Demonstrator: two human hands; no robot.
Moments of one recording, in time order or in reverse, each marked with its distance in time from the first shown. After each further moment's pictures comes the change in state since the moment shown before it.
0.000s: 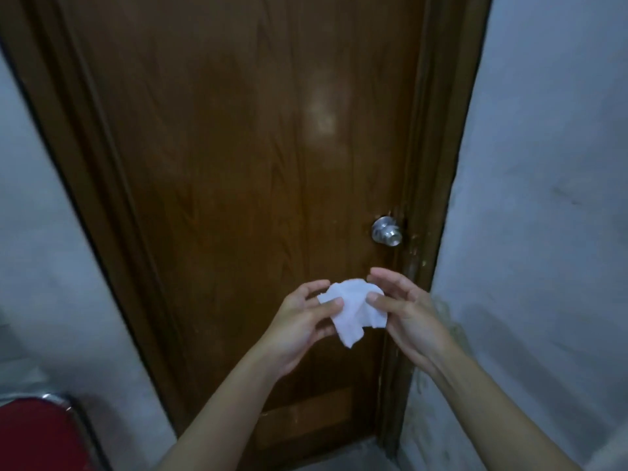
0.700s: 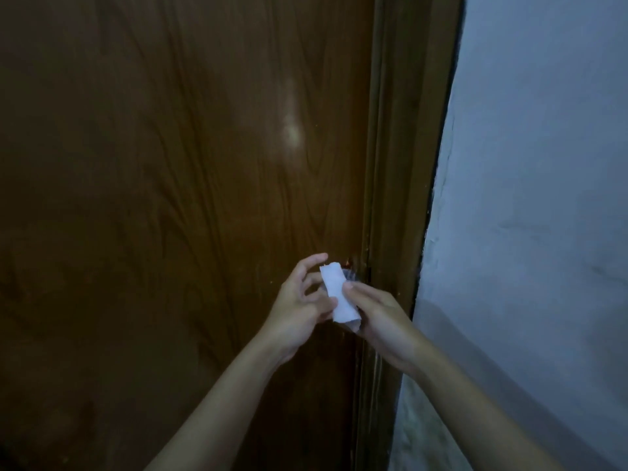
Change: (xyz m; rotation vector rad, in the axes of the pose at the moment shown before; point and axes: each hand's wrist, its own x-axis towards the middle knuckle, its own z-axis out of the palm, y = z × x) left_hand 0.229 0.025 0.059 0.133 -0.086 0.203; right_hand 0.193 -0.030 -0.087 -0.215 -0.178 0.050
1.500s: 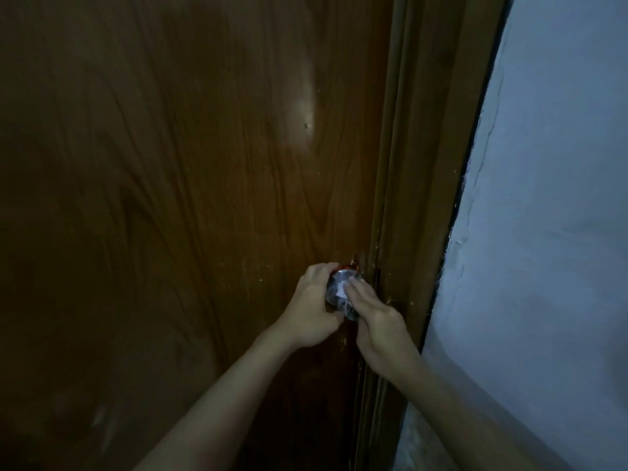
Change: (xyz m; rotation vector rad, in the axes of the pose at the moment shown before) left_hand 0.074 -0.057 0.000 0.828 -0.020 0.081; right_hand 0.070 0.074 -0.047 -1.002 0.127 -0.469
